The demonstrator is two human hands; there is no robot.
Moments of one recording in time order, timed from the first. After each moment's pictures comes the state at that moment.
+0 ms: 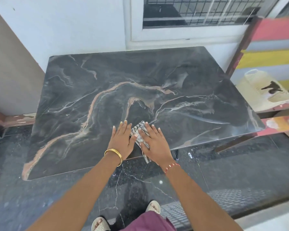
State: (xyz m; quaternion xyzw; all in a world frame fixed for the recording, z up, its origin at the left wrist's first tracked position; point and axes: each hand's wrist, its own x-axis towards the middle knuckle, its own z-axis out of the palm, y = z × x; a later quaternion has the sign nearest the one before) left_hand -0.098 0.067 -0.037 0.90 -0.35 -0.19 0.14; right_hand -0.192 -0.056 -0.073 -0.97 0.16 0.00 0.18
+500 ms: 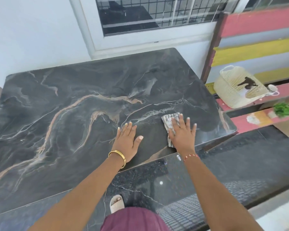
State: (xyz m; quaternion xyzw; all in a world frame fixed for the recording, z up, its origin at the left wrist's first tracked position) left_hand -0.138 -0.082 -0.032 0.88 -0.42 -0.19 0.09; right_hand -0.265 -0.265 -0.073 -0.91 0.41 0.02 0.09
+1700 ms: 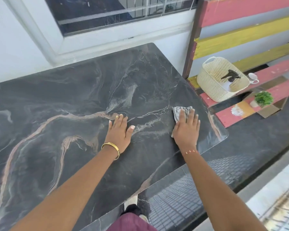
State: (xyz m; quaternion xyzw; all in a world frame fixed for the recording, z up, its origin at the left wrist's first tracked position) left_hand -0.062 -0.187 -0.049 0.86 -0.44 -0.22 0.14; right_hand -0.239 -0.345 -0.077 -0.83 0.55 -0.05 0.08
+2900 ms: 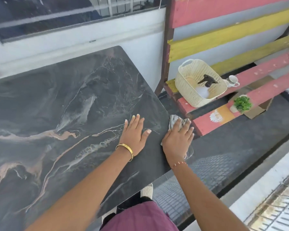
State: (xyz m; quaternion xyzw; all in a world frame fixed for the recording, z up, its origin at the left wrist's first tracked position) left_hand -0.172 -0.362 -0.050 0.81 -0.52 -0.24 0.11; right_hand -0.303 -0.443 -0.085 -0.76 0.63 -0.05 0.13
